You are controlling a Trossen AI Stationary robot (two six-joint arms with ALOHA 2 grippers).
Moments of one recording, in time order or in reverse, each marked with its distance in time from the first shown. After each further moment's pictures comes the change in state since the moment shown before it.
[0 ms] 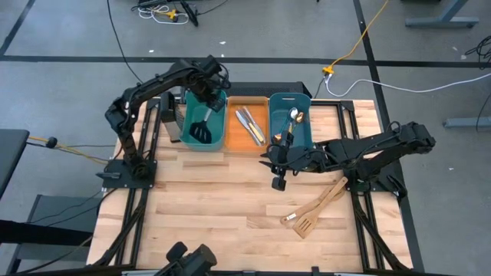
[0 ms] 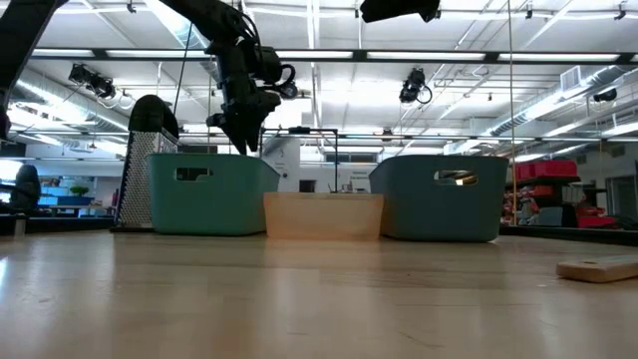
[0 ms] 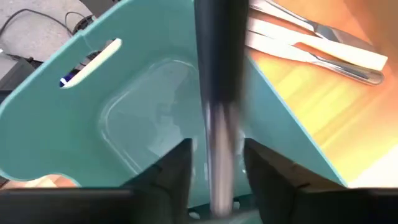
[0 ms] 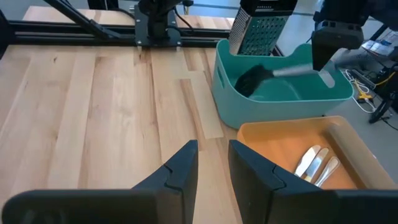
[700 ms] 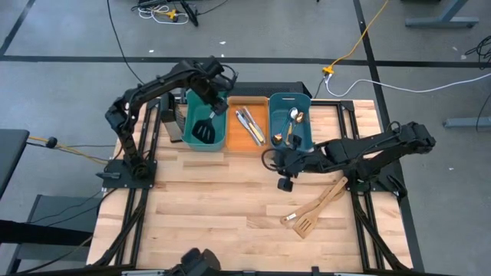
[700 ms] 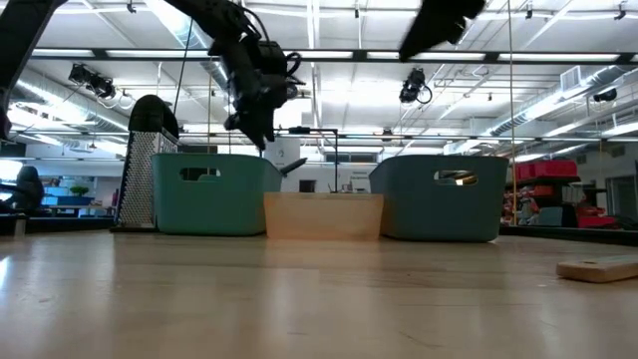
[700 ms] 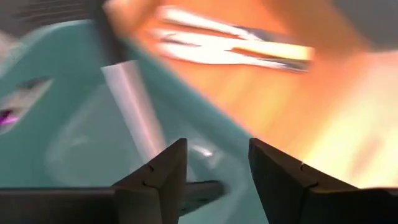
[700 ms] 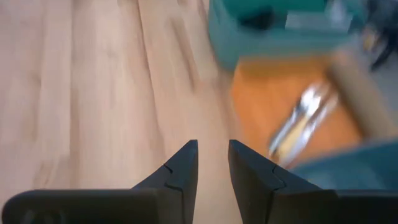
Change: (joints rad) left arm -0.028 -0.003 0.000 0.053 0.171 0.124; right arm 0.000 0.000 0.000 -0.243 -0.017 0.134
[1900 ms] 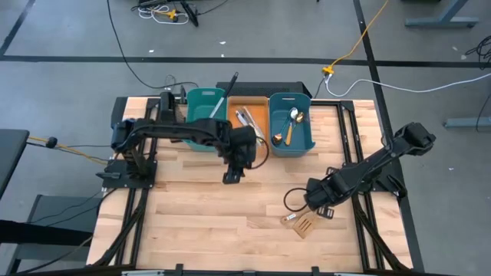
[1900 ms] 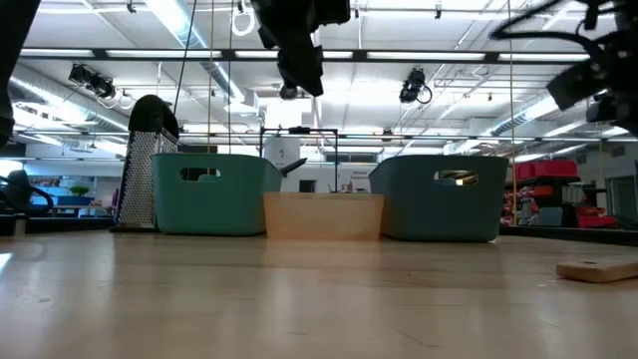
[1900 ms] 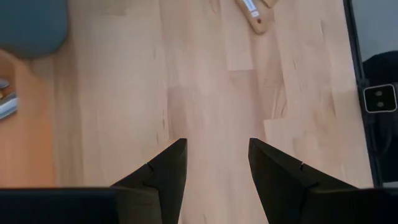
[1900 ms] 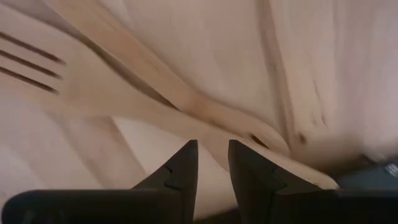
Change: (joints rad) left arm -0.661 -0.001 0.000 0.115 0.081 0.056; right arm 0.278 0.000 -0.361 -0.465 -0.429 0.602
